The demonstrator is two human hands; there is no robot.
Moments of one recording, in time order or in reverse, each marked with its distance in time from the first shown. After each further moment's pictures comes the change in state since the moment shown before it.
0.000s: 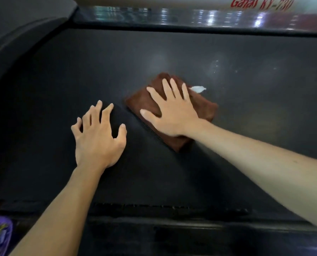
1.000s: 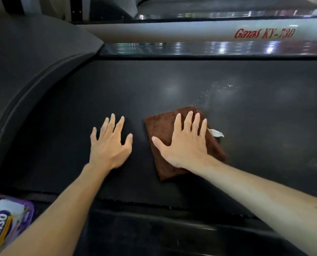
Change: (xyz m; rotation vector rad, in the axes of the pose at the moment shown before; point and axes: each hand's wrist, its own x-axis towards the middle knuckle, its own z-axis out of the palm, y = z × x) left_hand 0.000 -0.002 -0.003 -0.033 -0.071 0.005; right_hand -0.070 -0.021 -0.004 0.049 -0.039 0.274
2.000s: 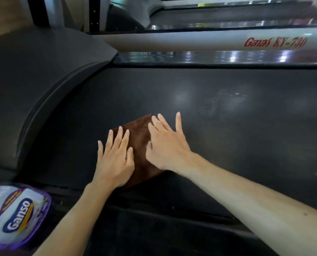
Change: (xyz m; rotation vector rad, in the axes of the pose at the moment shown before) left_hand -0.049 -0.004 -0.001 -0.057 0.012 0.030; right_hand -0.011 -0.044 -0.029 -0.006 0.060 -0.462
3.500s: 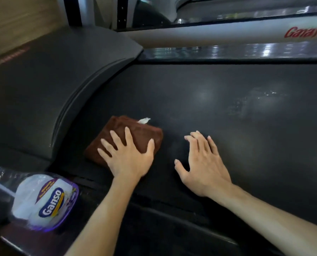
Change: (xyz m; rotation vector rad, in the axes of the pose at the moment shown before) left_hand 0.008 0.001 -0.001 0.159 0.036 -0.523; right_hand -0.039 0.025 0.052 0.169 0.086 0.068
